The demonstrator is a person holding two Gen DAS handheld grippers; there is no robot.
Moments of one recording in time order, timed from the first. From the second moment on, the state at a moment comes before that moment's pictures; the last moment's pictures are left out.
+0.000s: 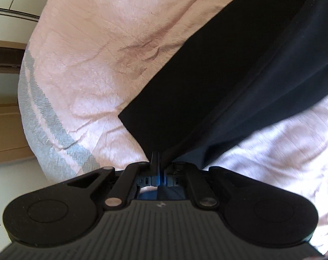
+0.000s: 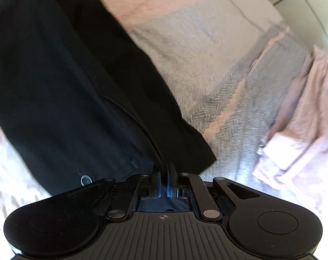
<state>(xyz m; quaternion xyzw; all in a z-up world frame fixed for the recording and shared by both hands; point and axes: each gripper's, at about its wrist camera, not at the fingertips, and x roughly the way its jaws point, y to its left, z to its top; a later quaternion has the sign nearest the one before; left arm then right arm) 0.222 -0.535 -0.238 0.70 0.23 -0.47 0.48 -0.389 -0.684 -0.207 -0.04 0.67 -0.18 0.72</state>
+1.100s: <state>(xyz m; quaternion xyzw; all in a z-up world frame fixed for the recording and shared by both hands) 0.195 -0.581 -0.336 0.77 0.14 -0.42 0.46 -0.495 -0.773 -0.249 0.31 0.46 -0.44 0.71</state>
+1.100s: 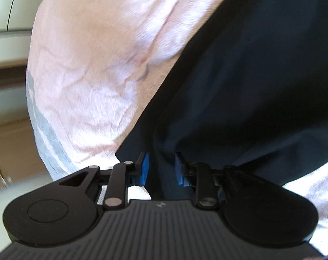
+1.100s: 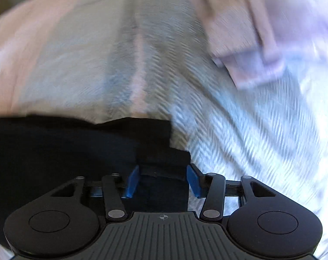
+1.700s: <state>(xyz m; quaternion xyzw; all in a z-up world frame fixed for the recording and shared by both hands) 0.211 -0.579 -0.349 0.79 0.11 -0.36 0.48 -0.476 -0.787 -0.253 0.31 0.40 -0.42 0.75</state>
